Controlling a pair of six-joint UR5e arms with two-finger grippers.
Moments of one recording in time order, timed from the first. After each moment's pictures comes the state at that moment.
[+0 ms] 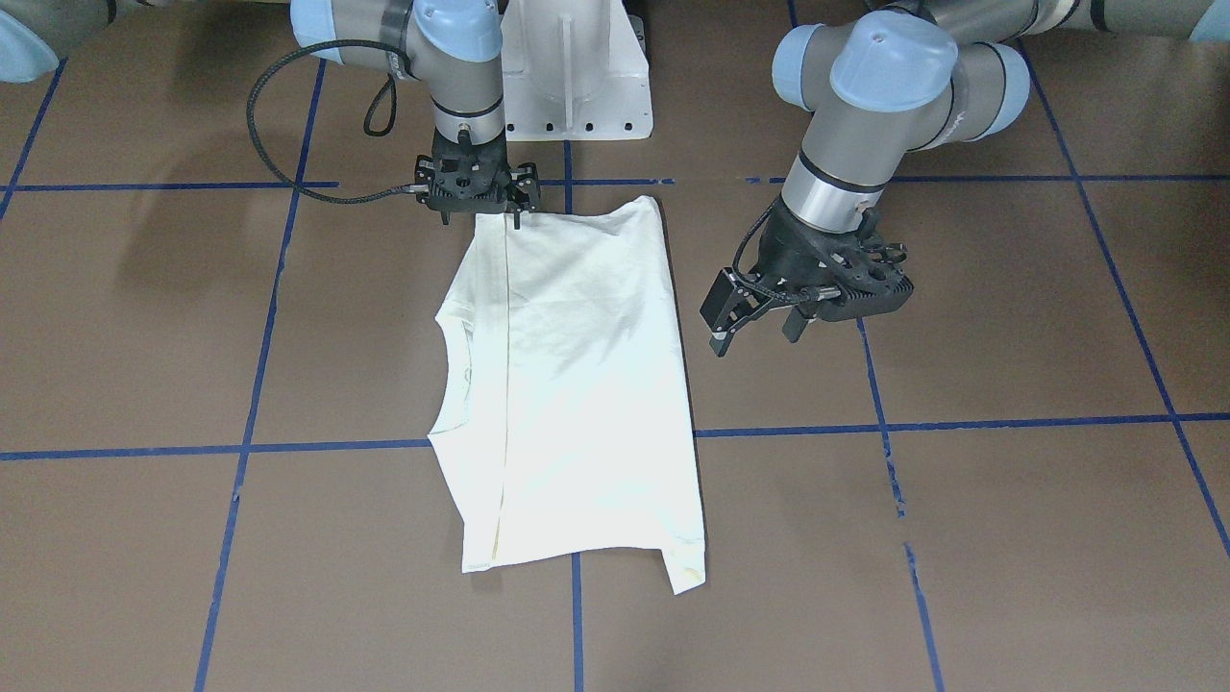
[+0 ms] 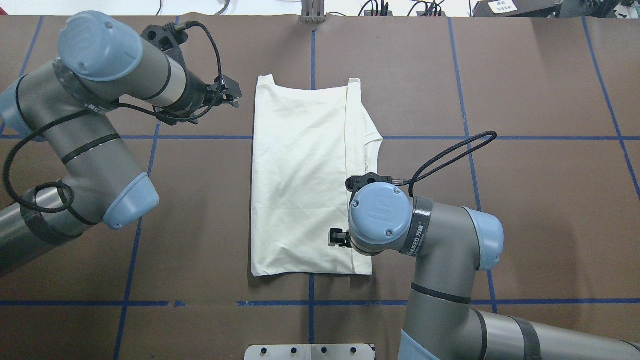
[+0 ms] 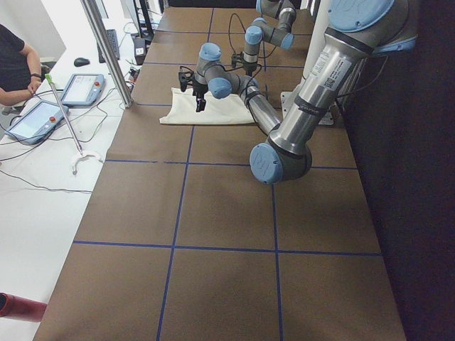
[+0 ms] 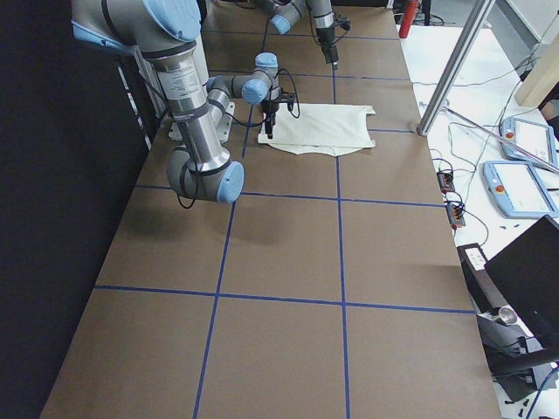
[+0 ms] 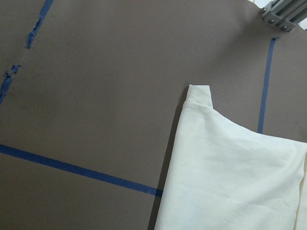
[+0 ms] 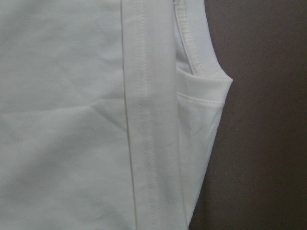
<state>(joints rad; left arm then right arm) -0.77 -2.12 -1.78 -1.79 -1.90 -1.42 0.34 -1.01 1.85 -1.73 1.74 1.36</state>
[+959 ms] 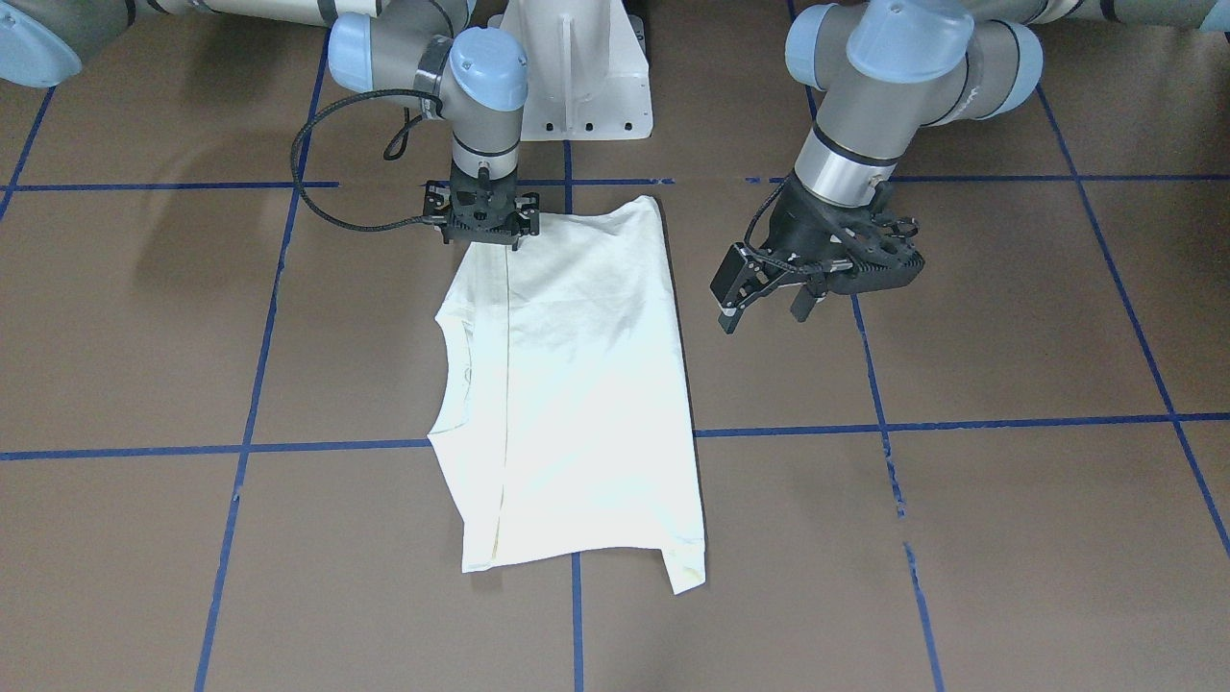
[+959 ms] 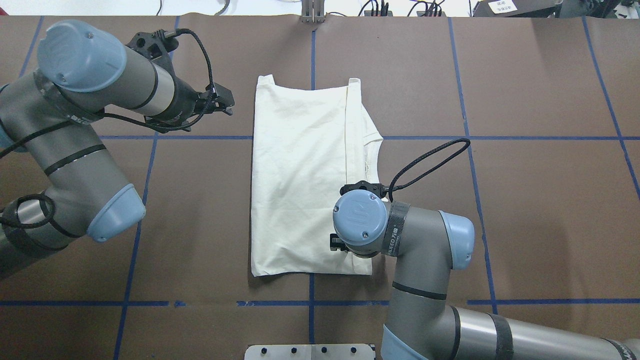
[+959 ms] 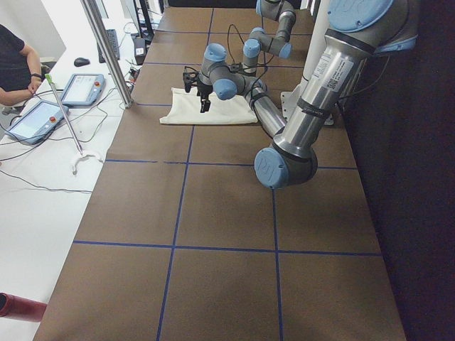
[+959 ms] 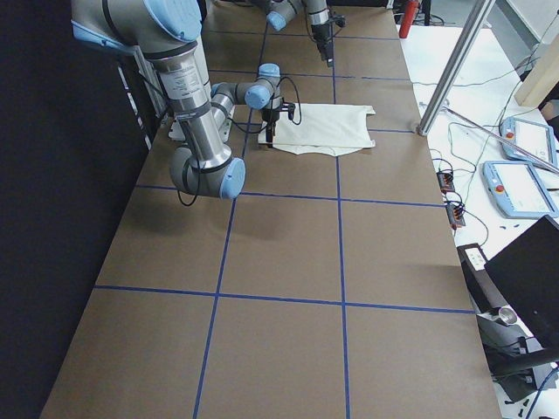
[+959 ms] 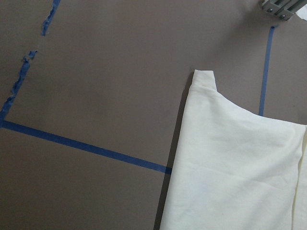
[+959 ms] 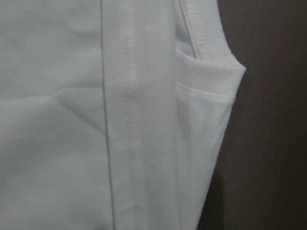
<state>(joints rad) -0.77 -2.08 -1.83 -1.79 -1.91 -1.42 0.33 -0.98 1.73 -1.75 1.73 1.33</state>
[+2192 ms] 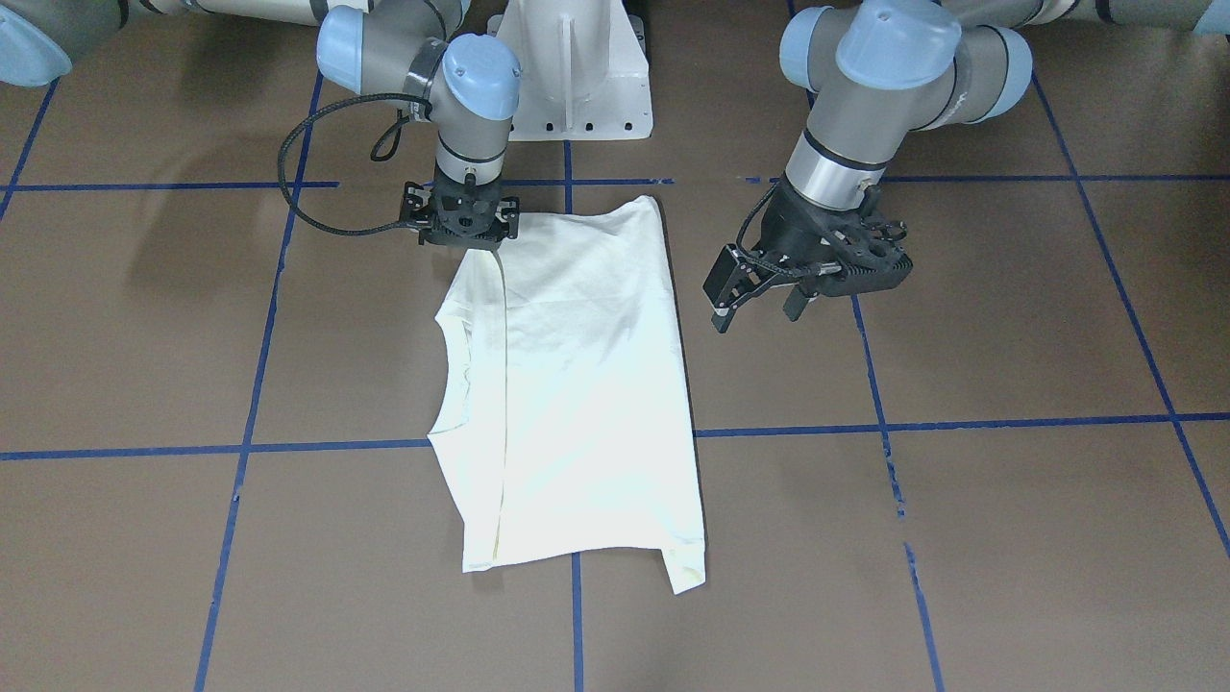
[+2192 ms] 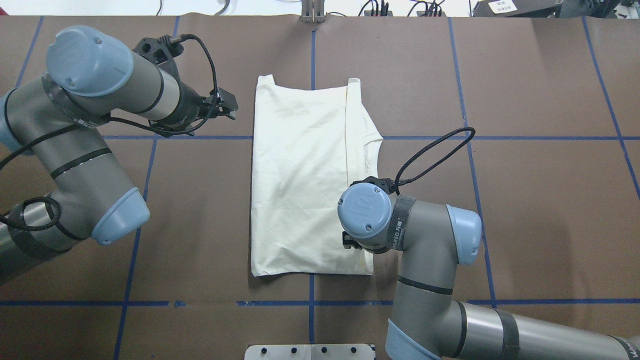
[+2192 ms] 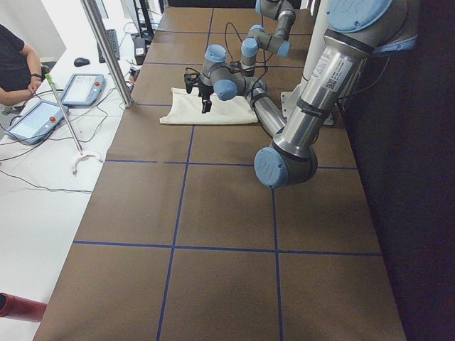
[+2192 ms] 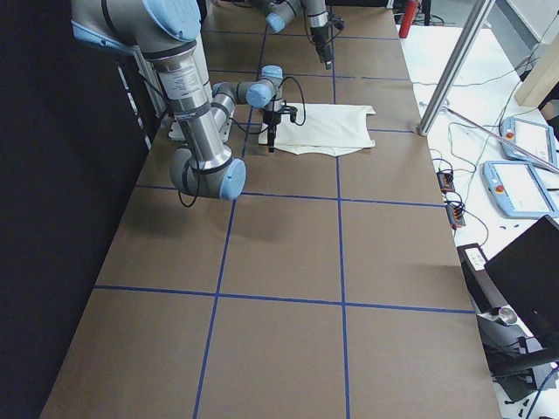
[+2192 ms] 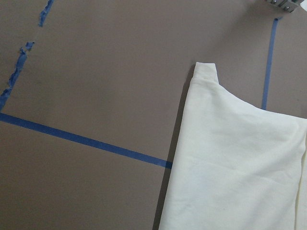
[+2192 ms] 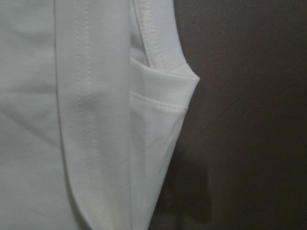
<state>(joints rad) -0.75 -2.08 -1.82 -1.79 -1.91 -1.42 0.35 -0.99 1.76 -1.86 1.73 1.27</state>
